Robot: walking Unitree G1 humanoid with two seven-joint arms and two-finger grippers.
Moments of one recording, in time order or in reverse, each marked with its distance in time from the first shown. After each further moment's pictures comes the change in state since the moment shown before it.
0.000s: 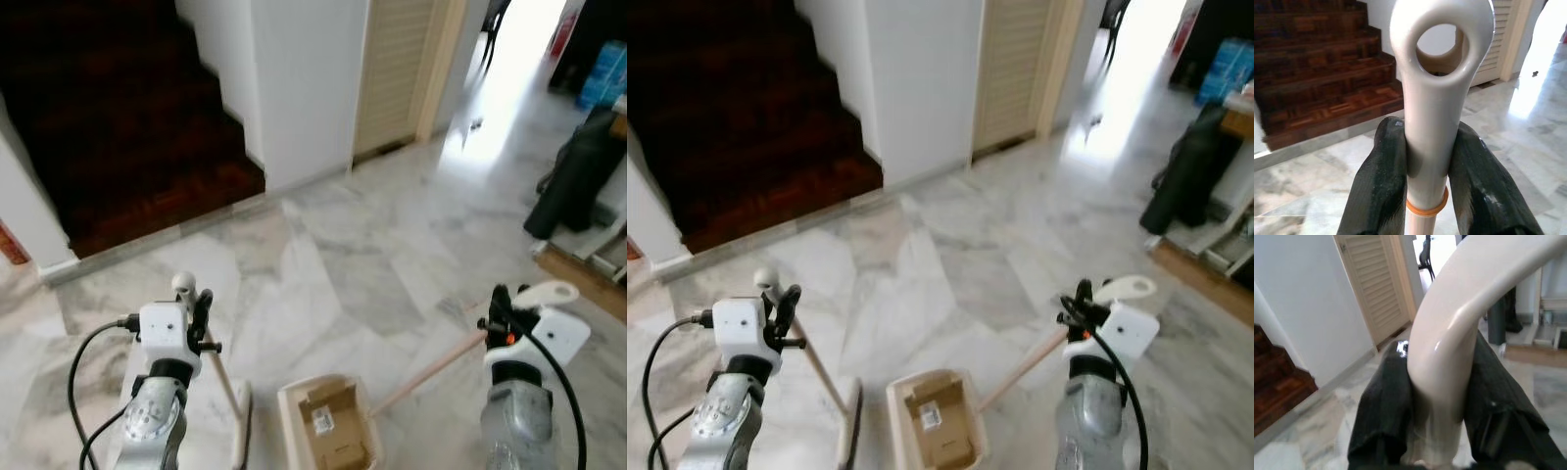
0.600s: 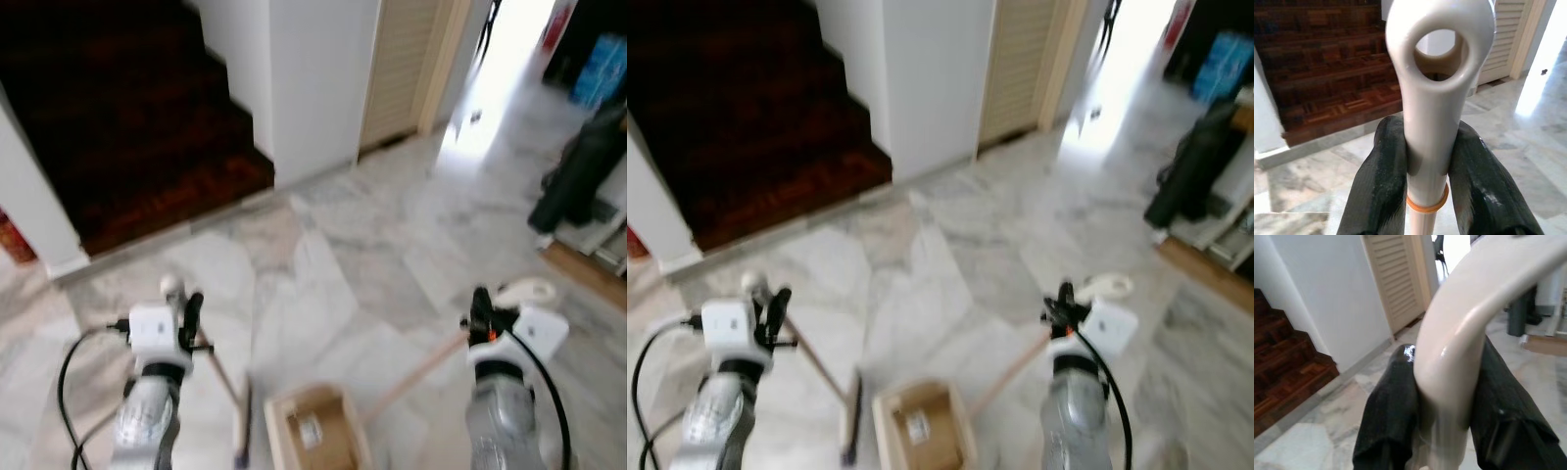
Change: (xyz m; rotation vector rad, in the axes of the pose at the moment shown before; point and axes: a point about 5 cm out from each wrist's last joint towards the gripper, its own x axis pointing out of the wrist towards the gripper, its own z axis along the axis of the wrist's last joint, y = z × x) left arm 0.000 0.002 0.004 -0.004 -0.008 0.020; right arm 0.002 0.011 0.001 0.007 0.025 0.024
